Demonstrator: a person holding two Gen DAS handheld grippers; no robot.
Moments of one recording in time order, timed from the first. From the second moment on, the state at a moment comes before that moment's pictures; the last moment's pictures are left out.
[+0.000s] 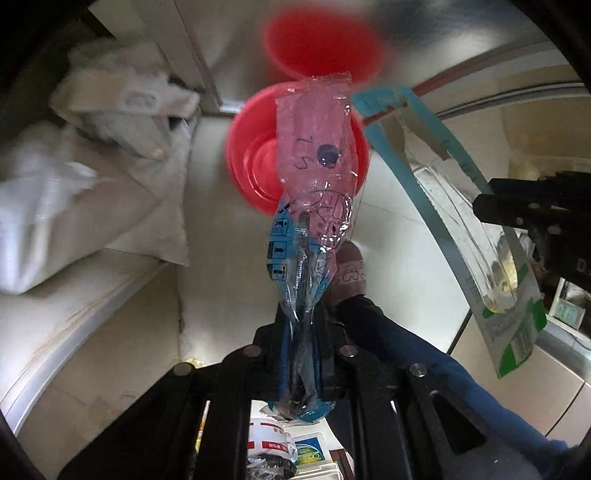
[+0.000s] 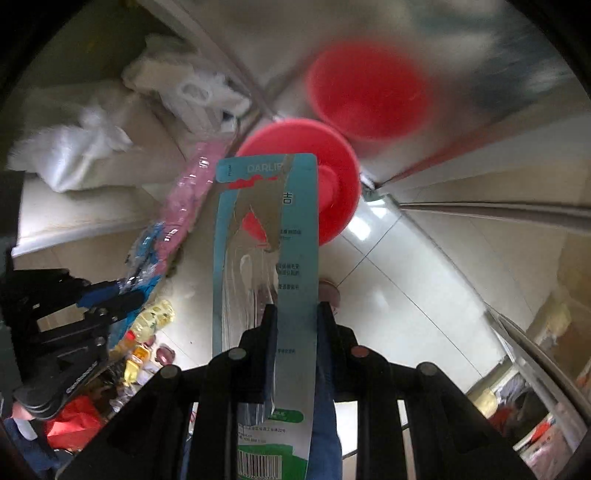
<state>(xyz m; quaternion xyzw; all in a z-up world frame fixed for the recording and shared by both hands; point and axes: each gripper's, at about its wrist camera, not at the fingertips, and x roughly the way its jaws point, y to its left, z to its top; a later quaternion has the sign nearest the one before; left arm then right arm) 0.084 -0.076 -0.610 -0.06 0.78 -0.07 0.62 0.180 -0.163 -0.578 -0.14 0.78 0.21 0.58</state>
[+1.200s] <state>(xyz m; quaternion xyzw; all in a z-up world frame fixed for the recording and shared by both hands) 0.128 -0.070 -0.757 -0.09 0.77 -0.06 0.62 0.188 -0.171 -0.708 -0.18 0.74 0.23 0.61</state>
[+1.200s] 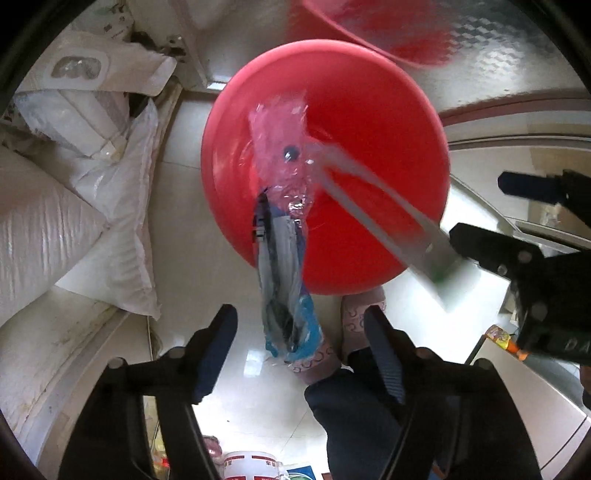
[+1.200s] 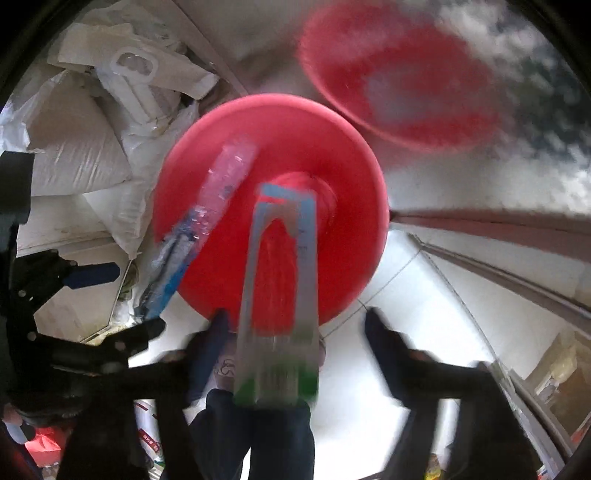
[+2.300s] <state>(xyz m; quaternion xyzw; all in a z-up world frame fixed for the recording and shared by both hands) 0.046 -0.077 -0.302 -0.01 0.60 0.00 0.80 0.101 -0.204 -0.304 -0.13 0.57 0.20 0.79</state>
